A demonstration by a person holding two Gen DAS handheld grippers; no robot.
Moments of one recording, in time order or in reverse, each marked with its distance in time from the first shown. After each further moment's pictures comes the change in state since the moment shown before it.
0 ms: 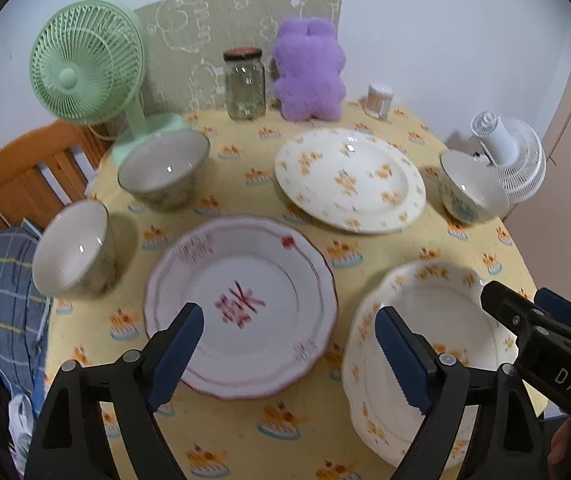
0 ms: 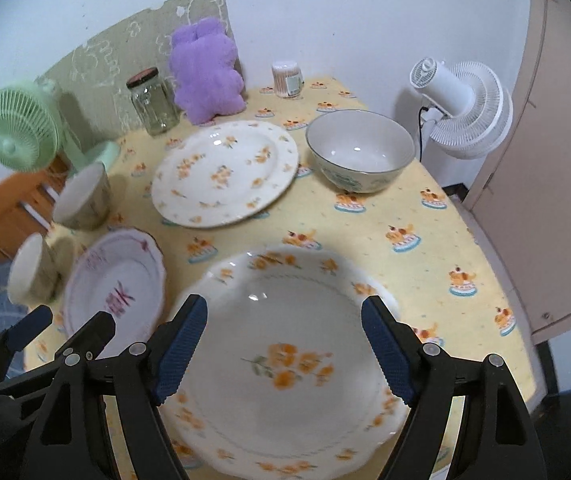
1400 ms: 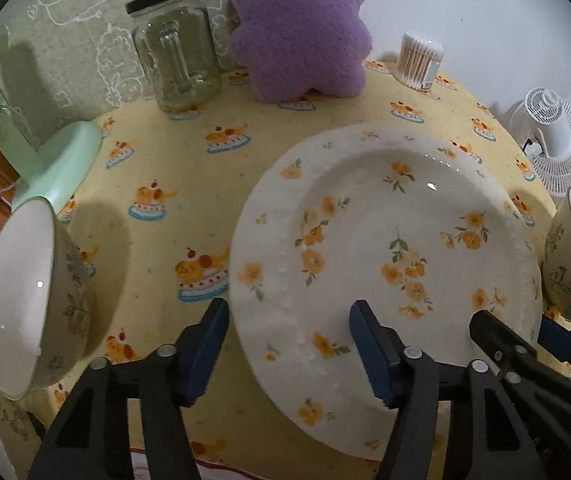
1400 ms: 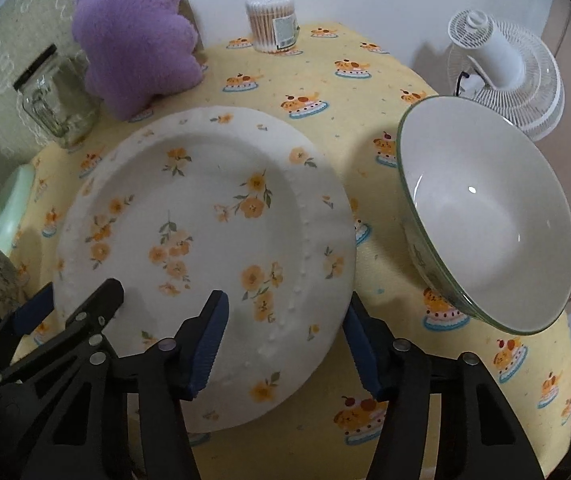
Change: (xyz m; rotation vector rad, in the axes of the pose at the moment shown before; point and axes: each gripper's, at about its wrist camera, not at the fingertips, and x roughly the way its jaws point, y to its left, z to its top) left arm 0.201 -0.021 0.116 0.083 0.167 -0.012; right arm 0.190 0.020 0.107 0.059 0.180 -0.121
